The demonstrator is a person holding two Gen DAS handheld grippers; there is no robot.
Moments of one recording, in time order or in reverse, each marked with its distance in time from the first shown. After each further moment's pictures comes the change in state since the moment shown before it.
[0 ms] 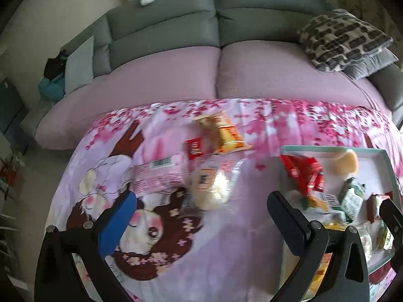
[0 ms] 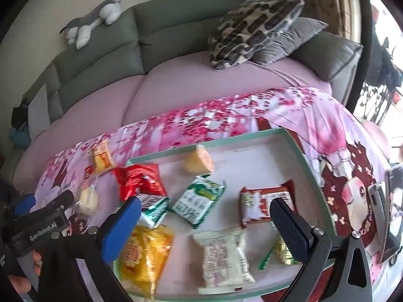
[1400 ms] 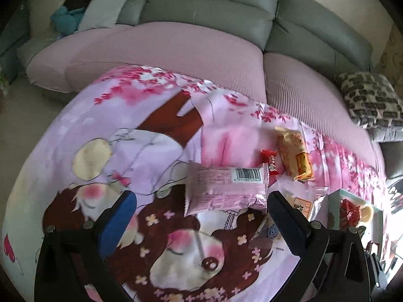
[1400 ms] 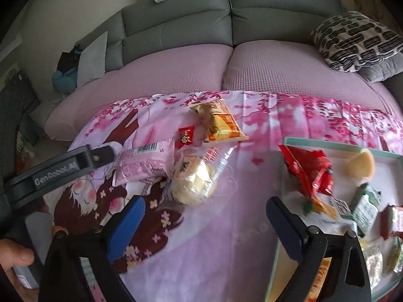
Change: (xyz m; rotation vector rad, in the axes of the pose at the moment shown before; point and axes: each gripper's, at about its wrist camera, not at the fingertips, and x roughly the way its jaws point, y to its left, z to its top) left arm 0.090 0.140 0.004 -0.310 0.090 -0.174; right arm 0.067 0.196 -0.032 -0.261 0.087 0.228
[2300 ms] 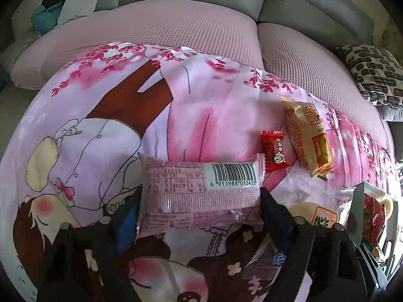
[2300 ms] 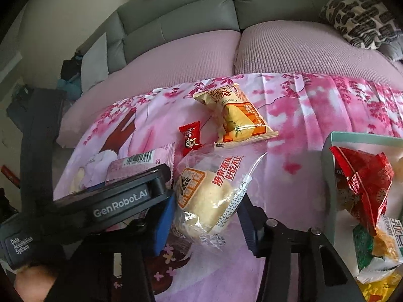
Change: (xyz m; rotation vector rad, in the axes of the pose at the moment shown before) left arm 0.065 -0.023 0.006 0.049 0.109 -0.005; right arm 0.064 -0.007 0.013 0.077 0.045 0.122
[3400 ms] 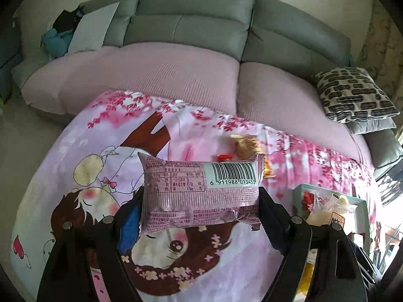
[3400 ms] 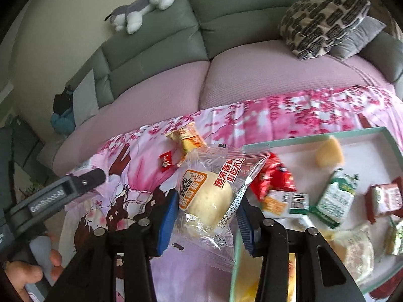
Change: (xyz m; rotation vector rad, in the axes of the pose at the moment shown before) left arm -0.134 -0.026 -0.027 0.024 -0.205 -0.030; right arm -0.121 -0.044 -0.015 0.125 -0.144 -0.060
